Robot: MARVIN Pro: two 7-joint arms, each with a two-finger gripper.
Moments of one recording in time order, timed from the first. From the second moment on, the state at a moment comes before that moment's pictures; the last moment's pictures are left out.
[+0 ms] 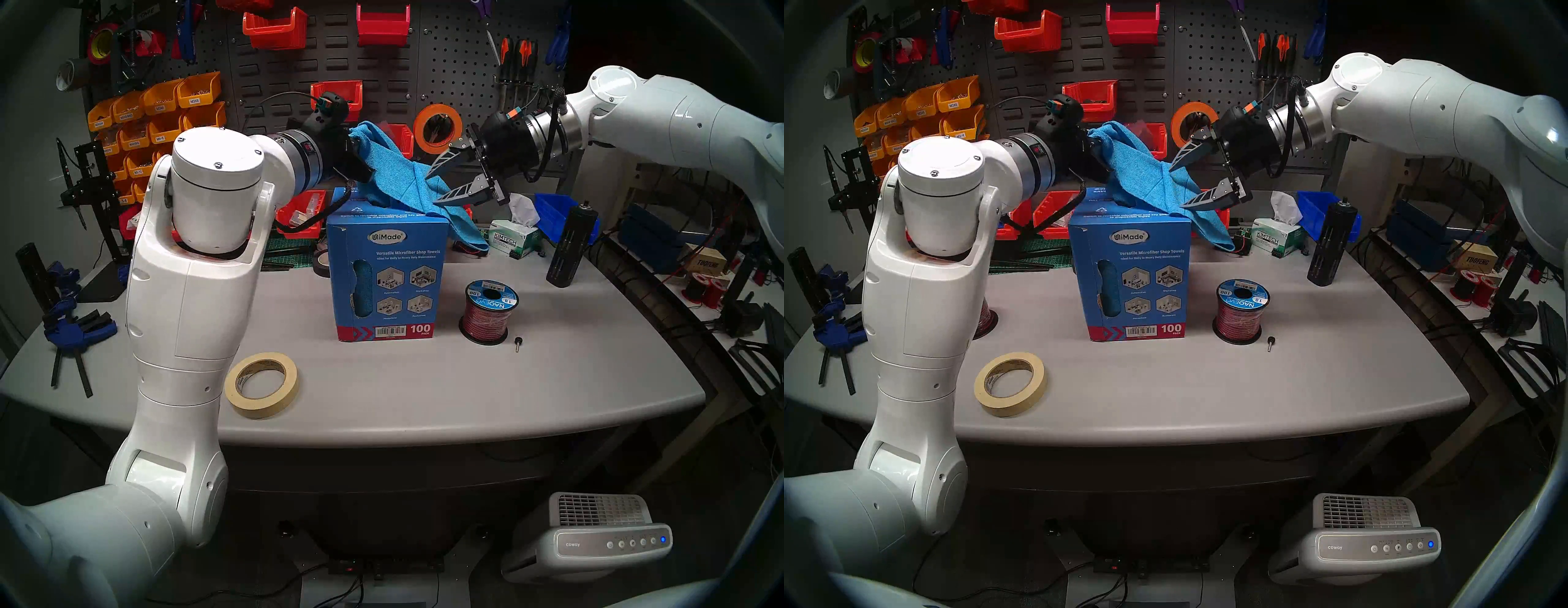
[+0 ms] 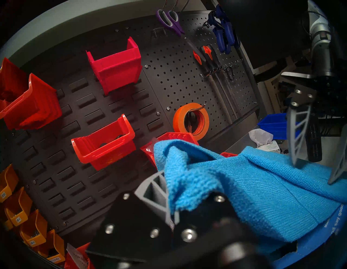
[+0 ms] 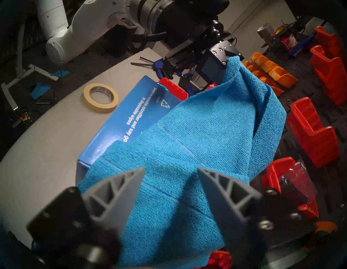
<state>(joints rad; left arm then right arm) 0.96 -1.37 -1.41 -2.01 0.25 0.82 -0.55 0.55 -1.07 -0.79 -0.84 1.49 -0.55 1.28</state>
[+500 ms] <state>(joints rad) 0.97 -1.37 -1.41 -2.01 0.25 0.82 -0.55 0.62 -1.14 -0.78 -0.76 1.48 -0.47 1.37</state>
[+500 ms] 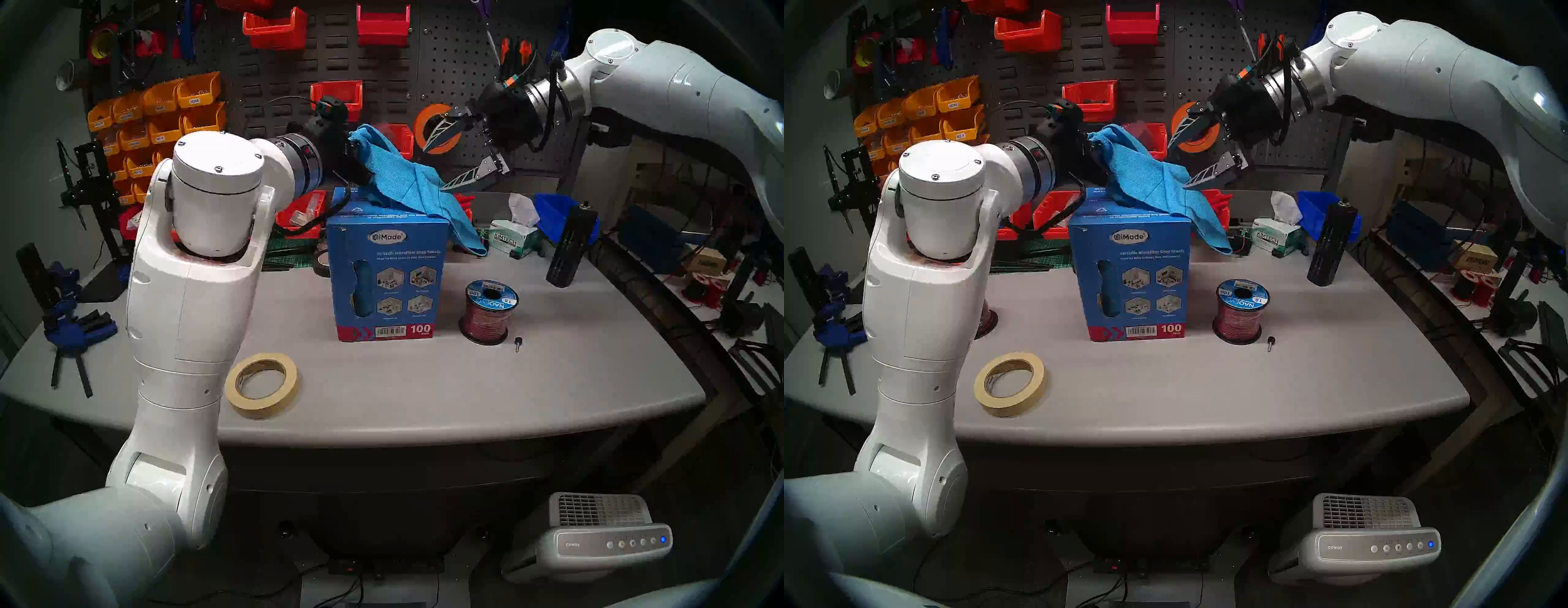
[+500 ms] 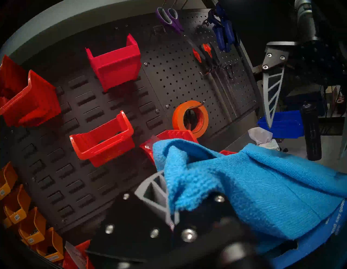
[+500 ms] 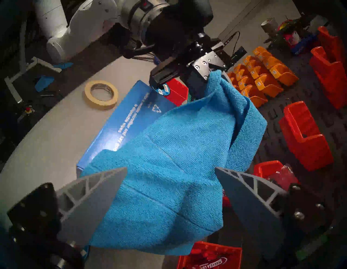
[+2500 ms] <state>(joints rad) 1.04 -1.32 -1.47 -2.07 0.22 0.82 -0.55 0.57 -1.38 -0.87 -0.50 1.32 -0.33 1.49</state>
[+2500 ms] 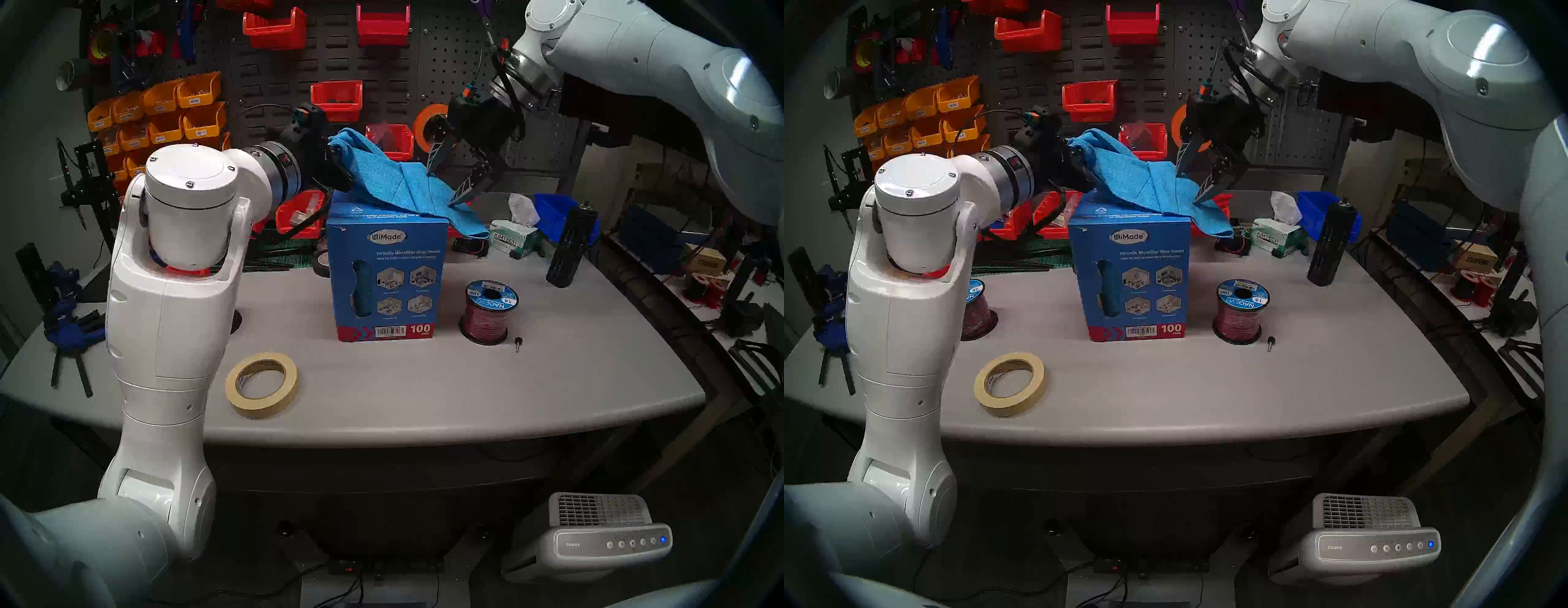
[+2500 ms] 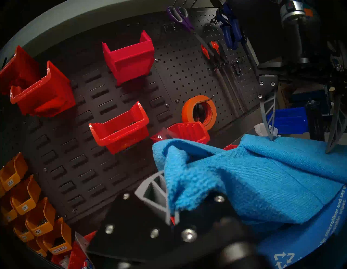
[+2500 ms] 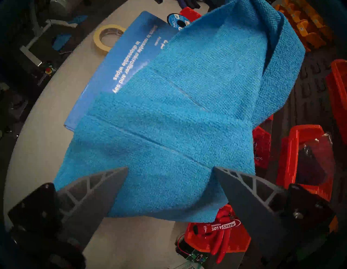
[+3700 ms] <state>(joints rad) 1.08 -1.33 -1.39 -2.06 0.20 0.81 -0.55 0.63 -1.31 -0.77 -0.39 1.41 -0.43 1.42</state>
